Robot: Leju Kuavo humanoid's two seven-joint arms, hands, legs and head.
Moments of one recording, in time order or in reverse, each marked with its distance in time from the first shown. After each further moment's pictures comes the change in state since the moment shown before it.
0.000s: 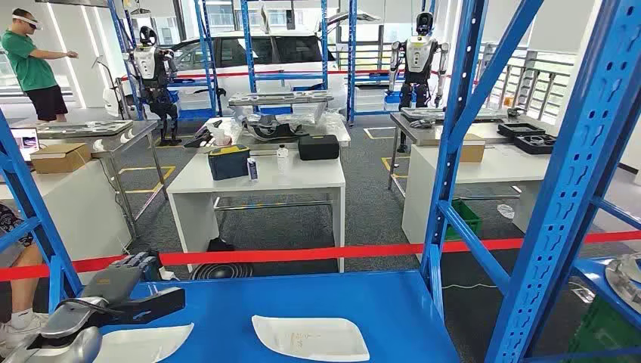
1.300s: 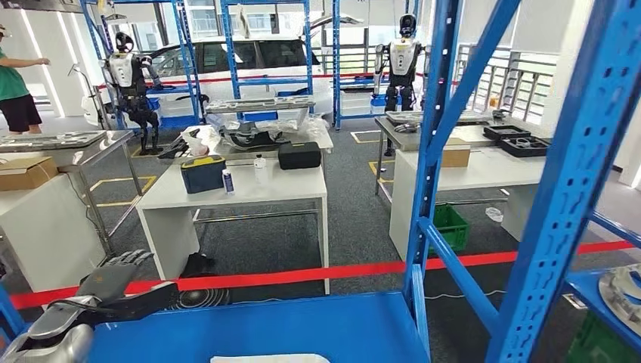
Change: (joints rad) left arm 0.020 0.012 0.072 -0.025 0.038 -0.019 -0.075; right arm -0.018 0.007 -0.002 0.004 0.012 0.006 0.014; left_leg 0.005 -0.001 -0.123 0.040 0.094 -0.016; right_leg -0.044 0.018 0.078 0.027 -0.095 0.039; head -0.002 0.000
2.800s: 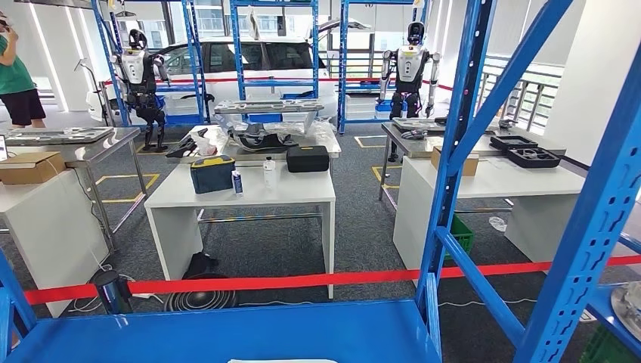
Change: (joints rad) left arm 0.512 0.147 0.245 -0.148 0.583 -0.336 -0.452; right arm 0.023 -0.011 -0.105 0.000 0.000 0.003 -0.001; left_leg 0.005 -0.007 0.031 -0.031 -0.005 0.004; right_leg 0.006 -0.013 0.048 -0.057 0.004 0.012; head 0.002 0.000
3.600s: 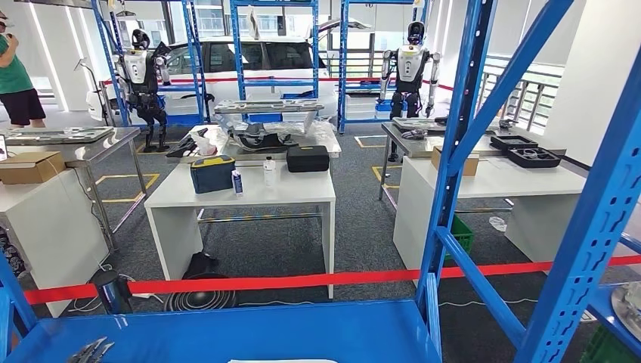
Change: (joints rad) left arm 0.031 -0.012 -0.054 -0.072 -0.527 0.764 0.214; right arm -0.001 0.001 -0.001 0.000 0.000 0.000 0.003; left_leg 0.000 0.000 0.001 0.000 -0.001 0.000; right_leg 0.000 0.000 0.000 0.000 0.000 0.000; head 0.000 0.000
